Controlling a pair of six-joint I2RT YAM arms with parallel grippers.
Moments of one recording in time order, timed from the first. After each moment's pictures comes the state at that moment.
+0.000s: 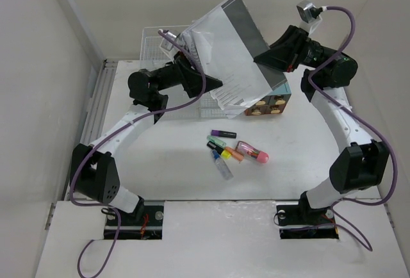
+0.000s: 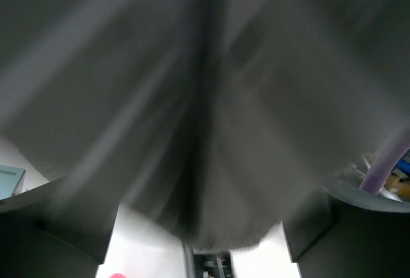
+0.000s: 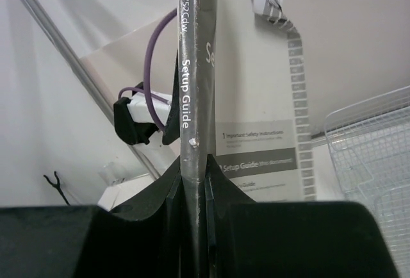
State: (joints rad) left arm -0.43 1.48 1.19 1.13 0.97 -1.24; right arm 0.13 1.55 1.47 1.25 -1.19 1.54
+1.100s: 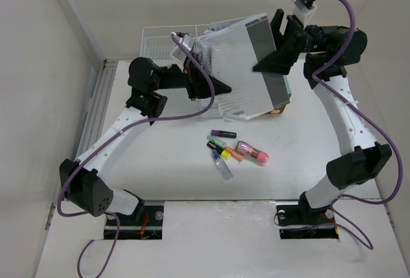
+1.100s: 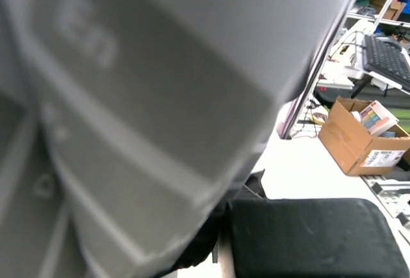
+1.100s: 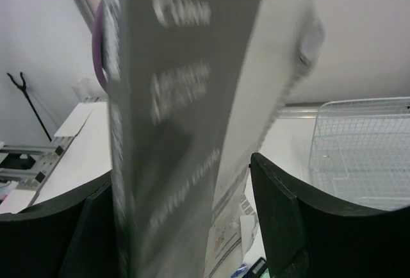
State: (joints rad) left arm -0.52 1.38 1.33 0.68 1.12 -0.73; right arm 0.22 1.59 1.81 0.84 -1.45 1.17
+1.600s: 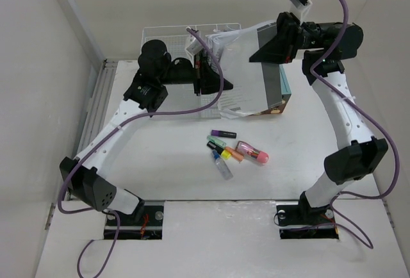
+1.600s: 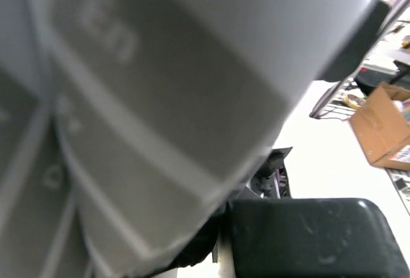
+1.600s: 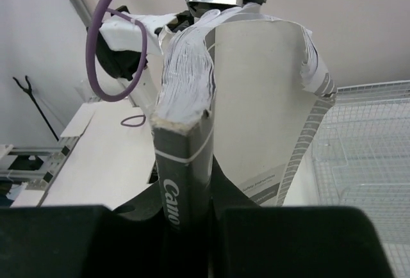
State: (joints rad) left arm -0.53 1.43 1.49 0.07 1.06 -0.37; right arm 0.21 1.64 1.85 0.81 -1.49 1.18
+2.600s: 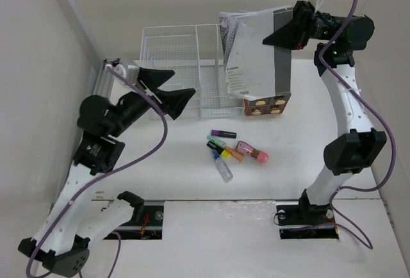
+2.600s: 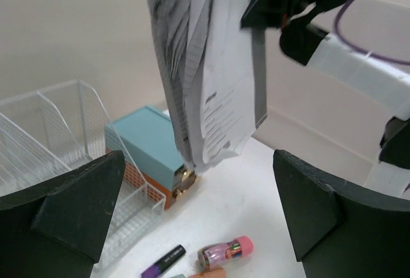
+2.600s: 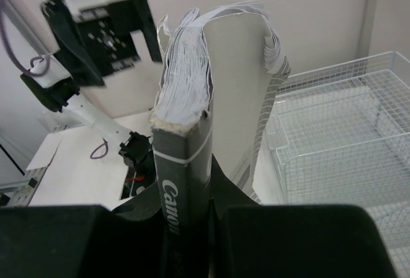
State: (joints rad) left arm -0.47 0.84 1.20 -0.06 0.40 -0.32; right arm 0.05 1.73 1.92 0.80 -1.45 1.19
